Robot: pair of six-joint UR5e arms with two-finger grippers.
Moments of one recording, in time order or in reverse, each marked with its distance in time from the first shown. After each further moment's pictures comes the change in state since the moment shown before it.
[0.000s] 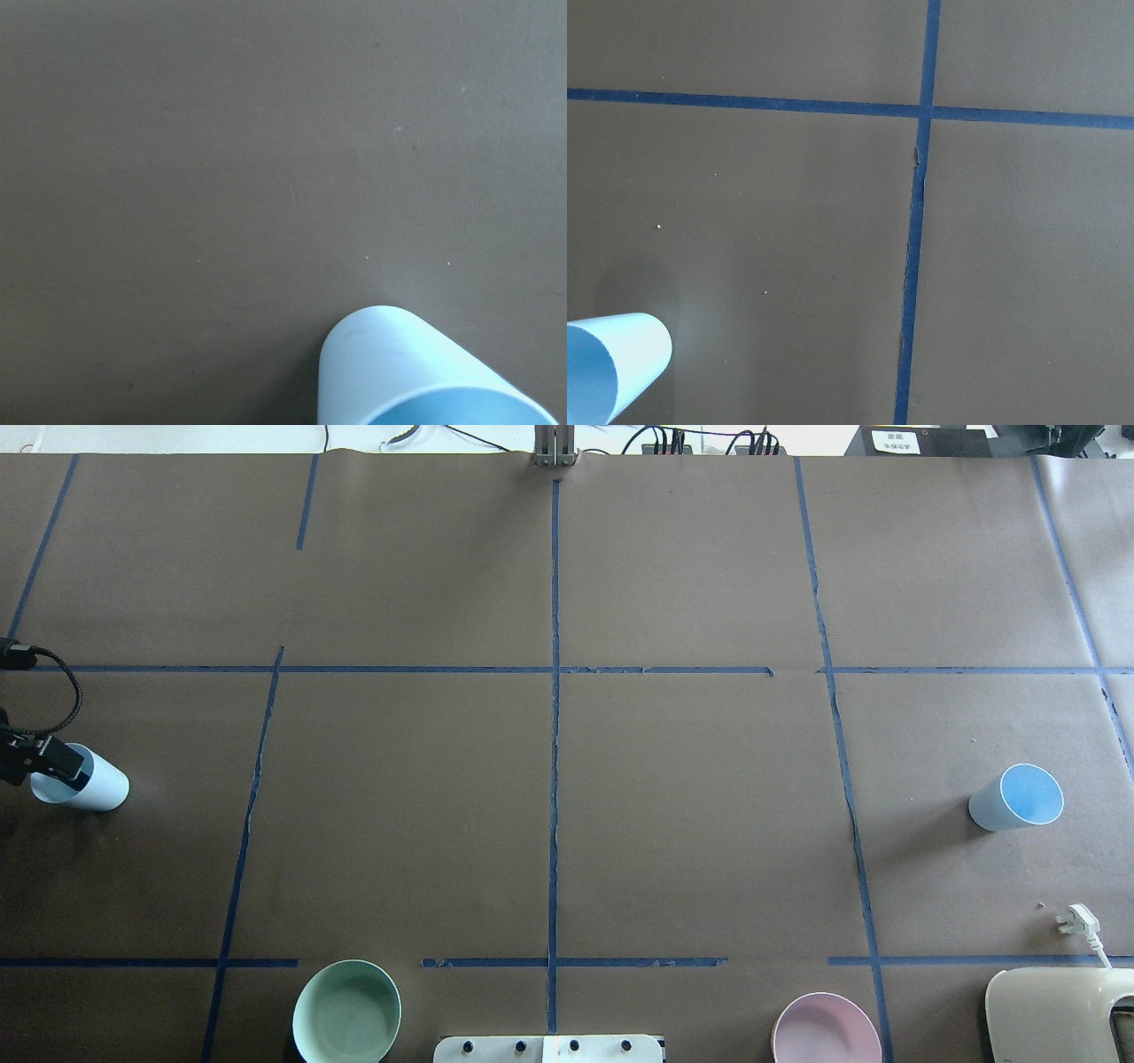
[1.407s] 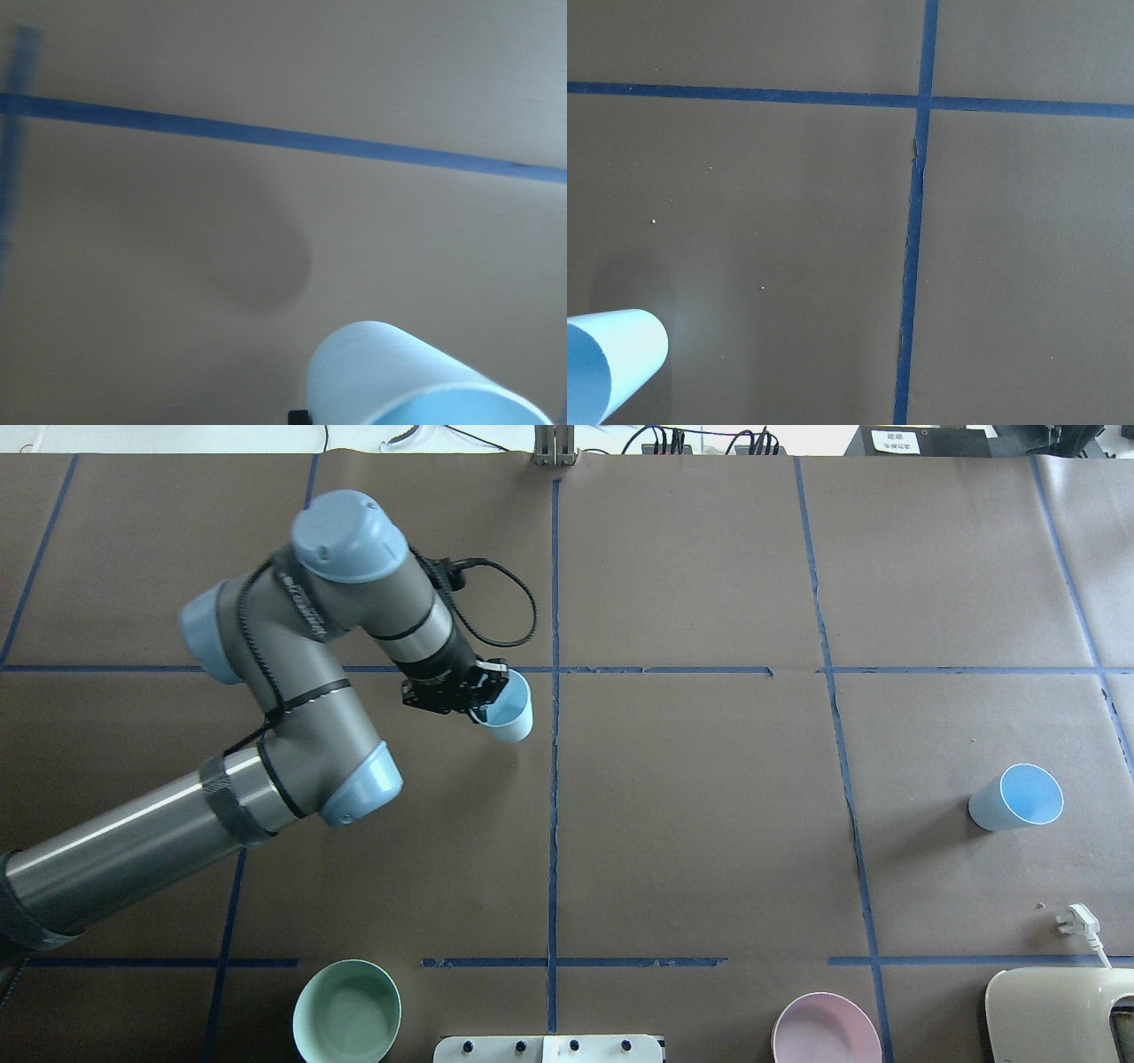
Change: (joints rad) left arm 0.370 -0.839 0.227 0.087 0.206 -0.779; right arm -0.002 -0.002 -0.010 0.002 0.006 0.000
